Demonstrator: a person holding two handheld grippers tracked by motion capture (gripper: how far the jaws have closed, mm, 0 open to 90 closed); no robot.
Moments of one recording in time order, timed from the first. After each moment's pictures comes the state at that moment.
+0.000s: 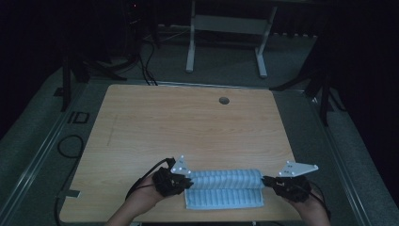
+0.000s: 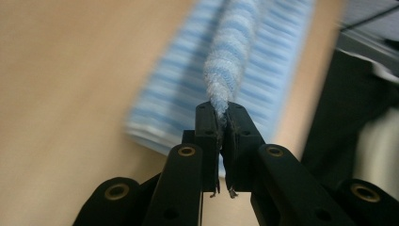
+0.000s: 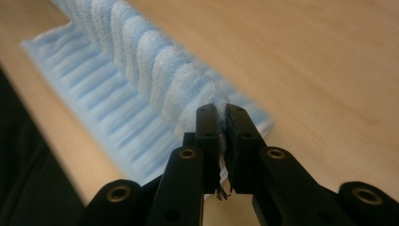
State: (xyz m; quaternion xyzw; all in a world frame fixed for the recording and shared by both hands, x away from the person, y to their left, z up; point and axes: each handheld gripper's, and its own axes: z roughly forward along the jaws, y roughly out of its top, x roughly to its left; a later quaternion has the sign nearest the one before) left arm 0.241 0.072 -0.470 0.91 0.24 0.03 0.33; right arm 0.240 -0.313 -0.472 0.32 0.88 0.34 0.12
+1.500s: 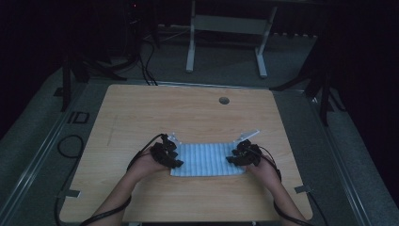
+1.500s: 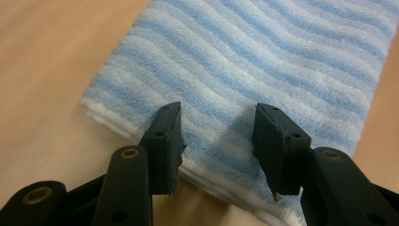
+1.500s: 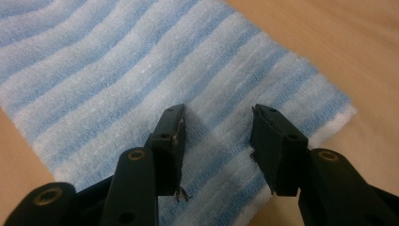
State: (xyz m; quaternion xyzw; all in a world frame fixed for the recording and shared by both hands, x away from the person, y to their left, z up) left arm 0.373 0.112 -0.528 0.91 0.31 0.03 0.27; right arm 0.385 -0.213 -0.530 0.33 0.90 0.28 0.08
